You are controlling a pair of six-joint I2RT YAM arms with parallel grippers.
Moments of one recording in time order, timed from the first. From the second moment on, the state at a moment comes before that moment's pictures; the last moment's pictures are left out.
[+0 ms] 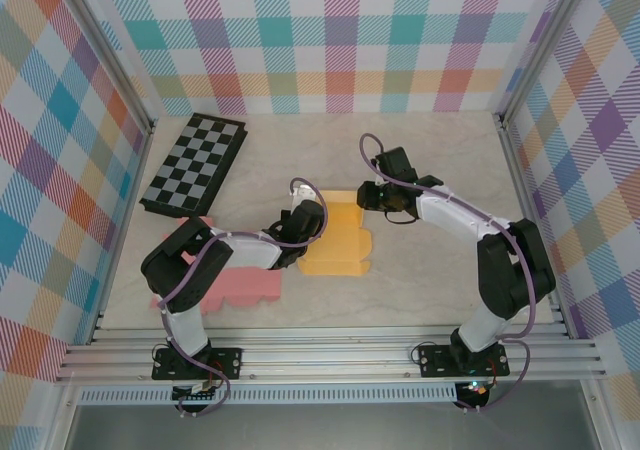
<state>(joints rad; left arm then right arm) -0.77 1.81 0.85 0.33 -0.57 -0.34 0.47 1.65 1.14 -0.41 -0.11 0.48</state>
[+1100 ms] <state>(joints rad) -0.77 1.60 0.80 0.25 -0.33 -0.42 0.47 1.59 1.02 -0.27 -0.12 0.51</state>
